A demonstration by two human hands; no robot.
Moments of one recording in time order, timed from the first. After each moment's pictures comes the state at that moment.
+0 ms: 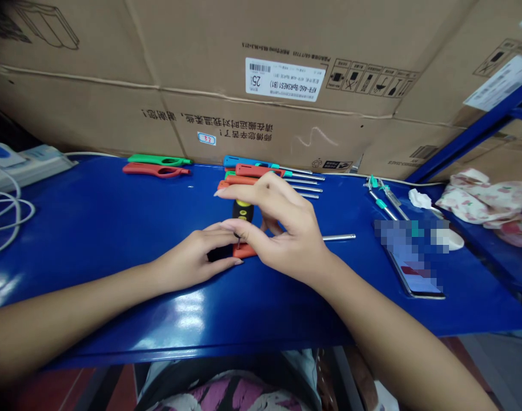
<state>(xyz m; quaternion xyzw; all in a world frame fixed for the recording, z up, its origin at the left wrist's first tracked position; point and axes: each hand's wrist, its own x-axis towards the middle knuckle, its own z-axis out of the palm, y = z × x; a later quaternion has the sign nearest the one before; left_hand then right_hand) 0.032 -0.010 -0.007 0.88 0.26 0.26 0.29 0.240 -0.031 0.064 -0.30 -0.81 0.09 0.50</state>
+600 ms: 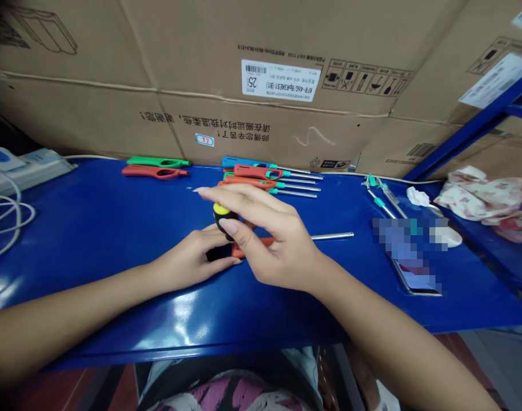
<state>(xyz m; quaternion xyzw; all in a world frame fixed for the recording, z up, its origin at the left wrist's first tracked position) 0.032 -0.010 -0.007 0.88 0.26 0.27 0.28 0.233 -0.038 0.066 -0.26 -0.83 0.15 0.47</state>
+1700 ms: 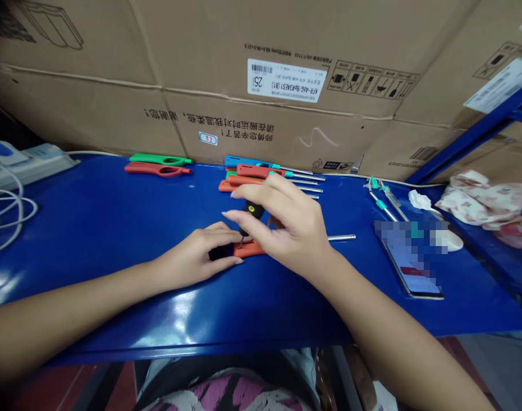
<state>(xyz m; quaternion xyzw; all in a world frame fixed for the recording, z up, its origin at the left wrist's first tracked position) 0.032 -0.011 -0.006 0.88 0.27 0.27 0.29 0.243 -0.026 0.067 -0.29 -0.81 0.00 0.50</state>
